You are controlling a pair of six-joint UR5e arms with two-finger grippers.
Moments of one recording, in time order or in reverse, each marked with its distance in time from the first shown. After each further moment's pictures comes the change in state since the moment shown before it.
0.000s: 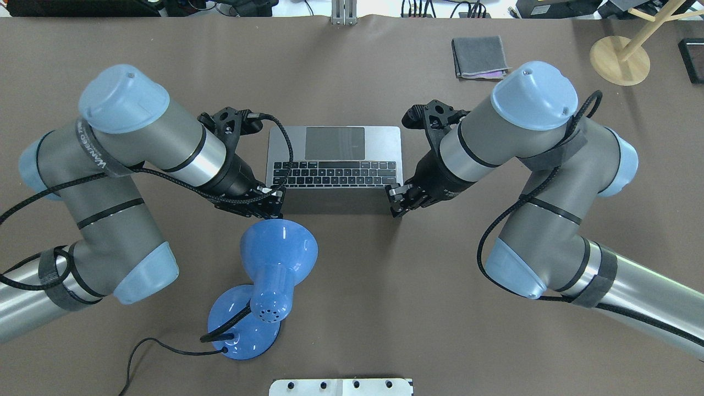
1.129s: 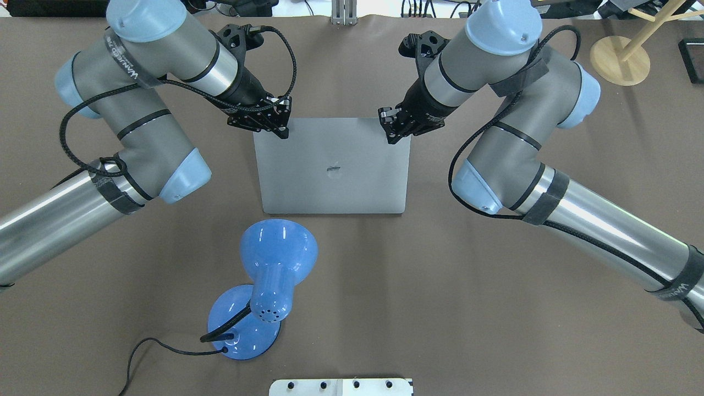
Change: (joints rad) left arm -0.146 -0.194 0.373 -0.168 0.020 0.002; right arm 0.119 0.175 -0.322 0.092 -0.048 0.005
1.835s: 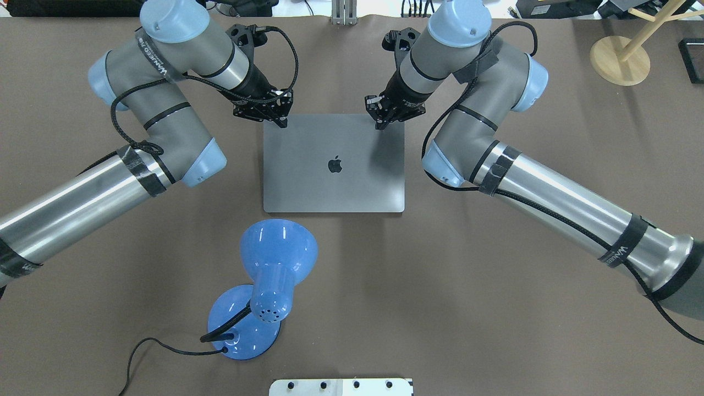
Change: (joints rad) left arm 0.001 -0.077 0.225 -0.077 0.055 0.001; right arm 0.003 0.155 -0.352 0.138 -0.031 -0.001
